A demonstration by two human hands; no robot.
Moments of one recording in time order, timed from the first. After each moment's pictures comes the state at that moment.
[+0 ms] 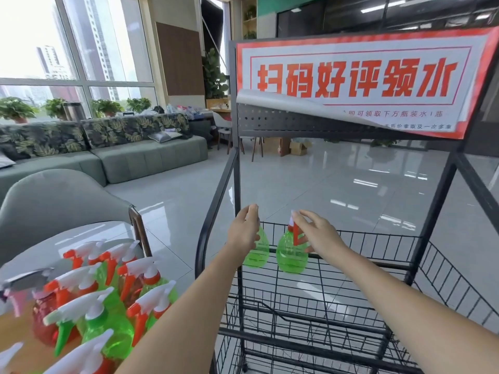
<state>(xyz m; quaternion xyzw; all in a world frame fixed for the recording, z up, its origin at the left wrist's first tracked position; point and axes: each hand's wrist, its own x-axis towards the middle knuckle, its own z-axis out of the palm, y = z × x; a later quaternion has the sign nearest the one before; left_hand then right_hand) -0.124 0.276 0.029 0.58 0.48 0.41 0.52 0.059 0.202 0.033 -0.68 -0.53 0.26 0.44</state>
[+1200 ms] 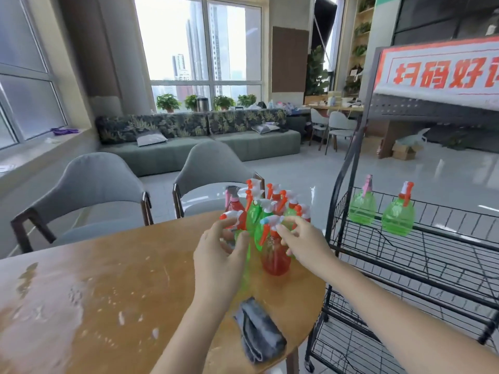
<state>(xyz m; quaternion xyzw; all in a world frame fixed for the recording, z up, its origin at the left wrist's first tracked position) -0.440 -0.100 0.034 0.52 0.61 0.57 0.15 -0.261 0.006 0.020 -0.54 -0.70 0.29 0.36</state>
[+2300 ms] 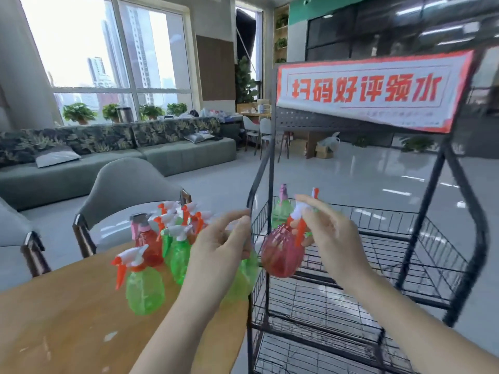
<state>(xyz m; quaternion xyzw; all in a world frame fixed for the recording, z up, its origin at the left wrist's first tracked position) -0.299 -0.056 0.099 0.58 0.43 0.56 0.40 -0.091 -0.042 0.088 -0.50 -0.60 0.21 0.58</state>
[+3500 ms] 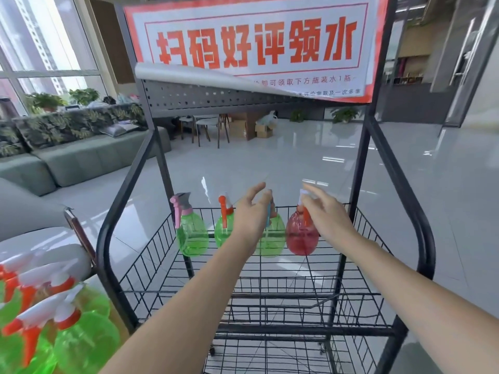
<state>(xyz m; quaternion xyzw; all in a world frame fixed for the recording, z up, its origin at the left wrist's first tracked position) 0.031 0.193 0.034 0.56 0.38 0.45 0.59 0.182 0.112 0.033 -0.71 -0.49 0.16 0.47</state>
